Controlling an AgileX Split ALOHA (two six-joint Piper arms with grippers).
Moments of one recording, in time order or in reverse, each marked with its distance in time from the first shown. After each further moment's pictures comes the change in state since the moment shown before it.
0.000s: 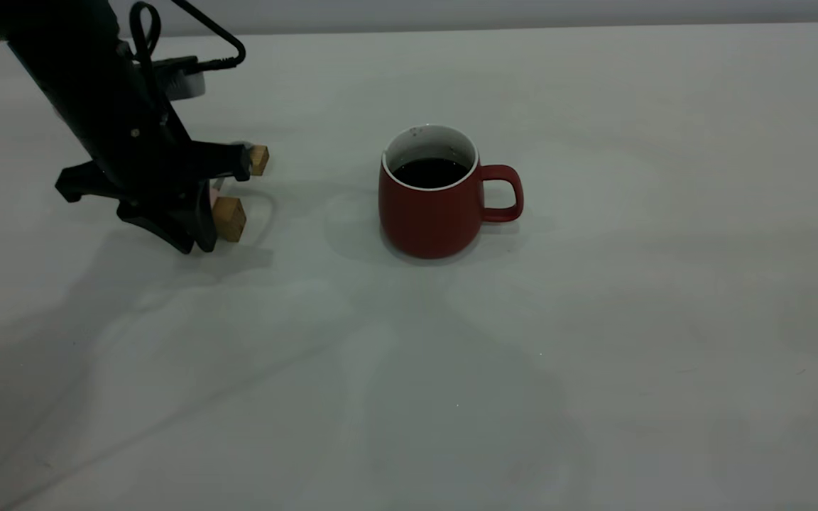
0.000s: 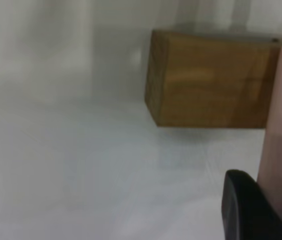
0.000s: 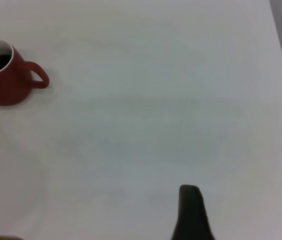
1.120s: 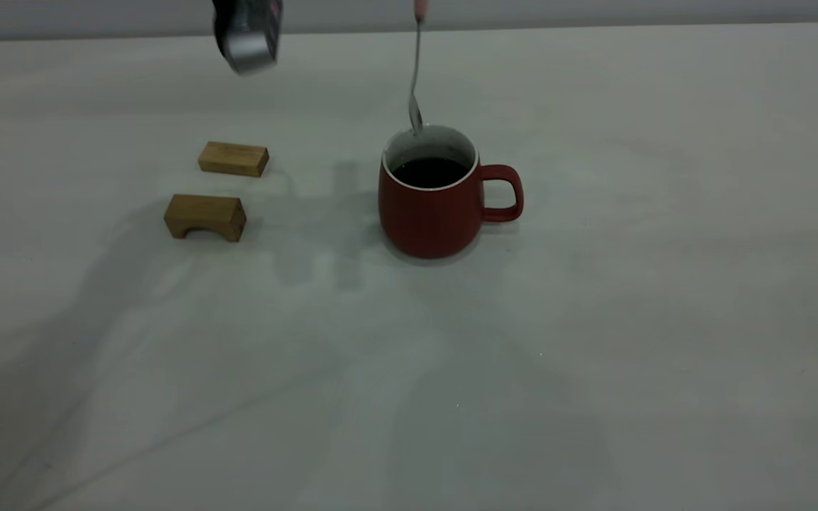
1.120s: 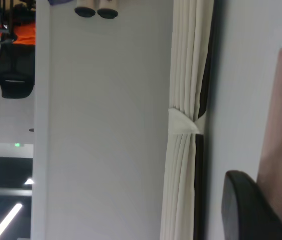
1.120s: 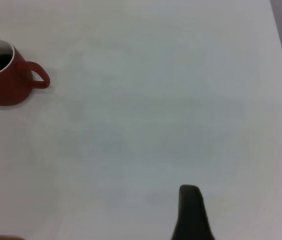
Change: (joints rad) left arm -0.044 -0.090 -0.140 -1.341 0.632 -0.892; right arm 0.000 0.000 0.000 0.003 0.000 0.000
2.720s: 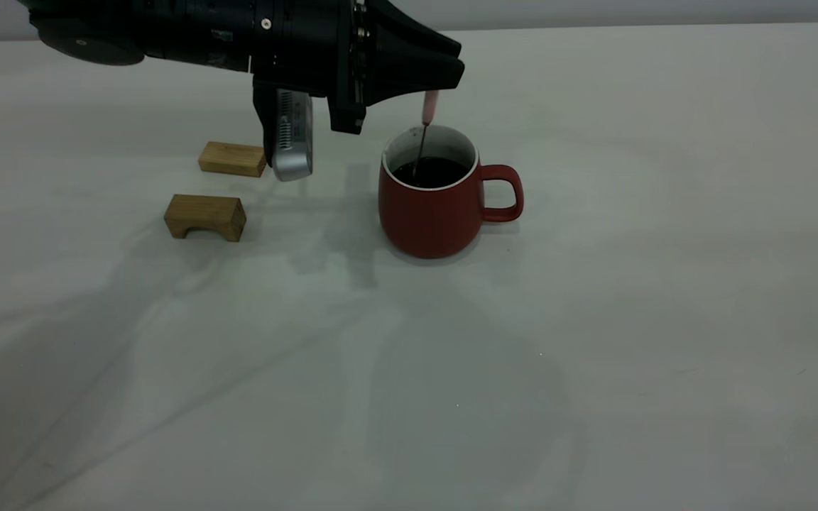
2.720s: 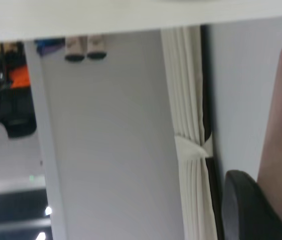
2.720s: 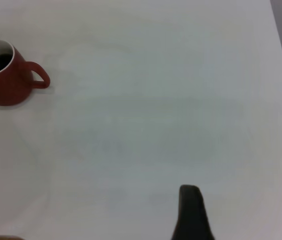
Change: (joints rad) left arm -0.014 0.210 -0.009 -0.132 -0.034 0.399; right arm 0.000 0.000 0.000 0.000 0.000 0.000
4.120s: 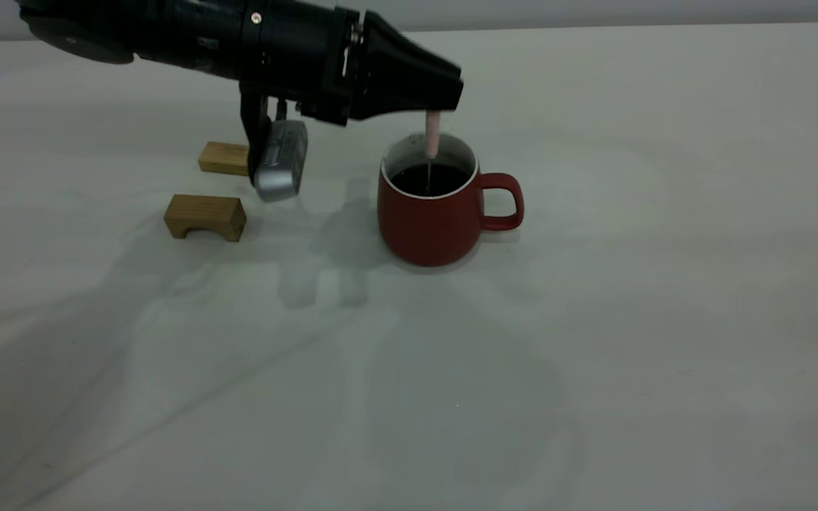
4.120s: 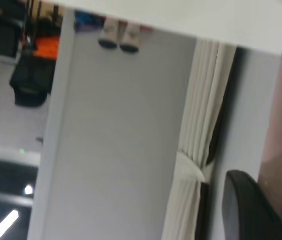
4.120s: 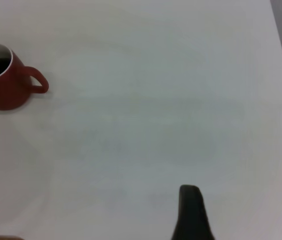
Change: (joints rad) left arm 0.009 0.000 -0.001 0.144 0.035 -0.312; right arm 0.000 0.000 0.000 0.000 0.000 0.000
